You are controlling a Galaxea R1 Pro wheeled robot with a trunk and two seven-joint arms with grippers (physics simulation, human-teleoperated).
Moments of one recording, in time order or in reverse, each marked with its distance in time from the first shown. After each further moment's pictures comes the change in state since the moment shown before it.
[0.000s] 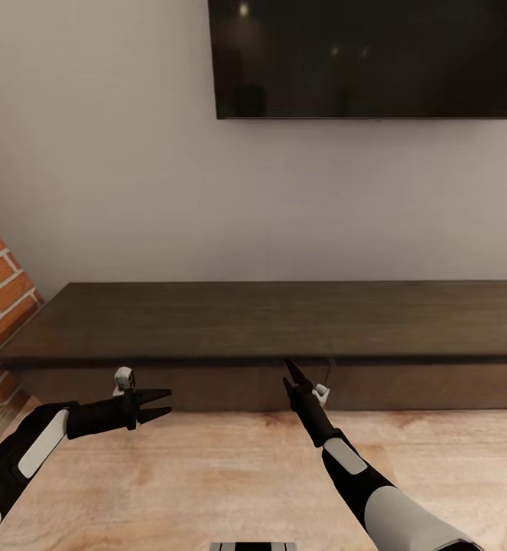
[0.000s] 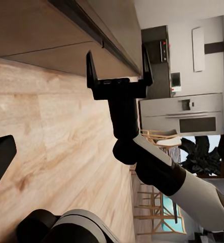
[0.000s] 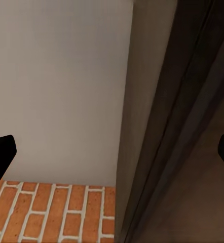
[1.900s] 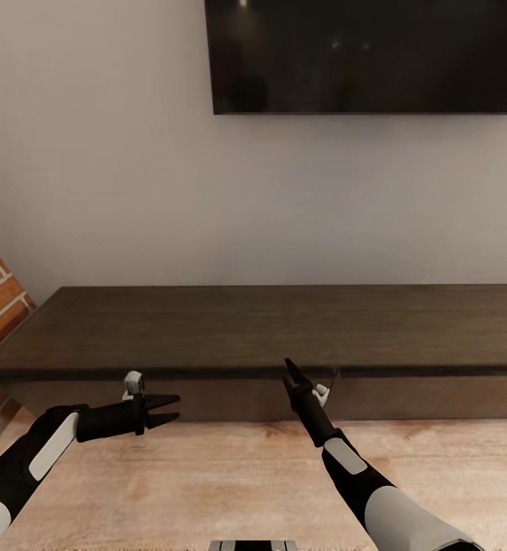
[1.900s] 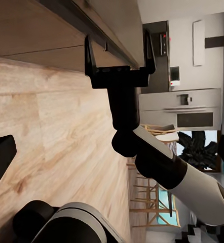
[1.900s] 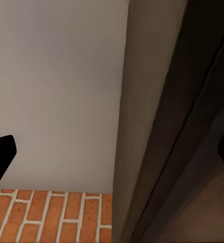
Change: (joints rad) left arm 0.000 -0.025 -0.038 0.008 -0.004 -0.005 0.001; right arm 0.000 0.000 0.000 0.000 0.002 0.000 0.000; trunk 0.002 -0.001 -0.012
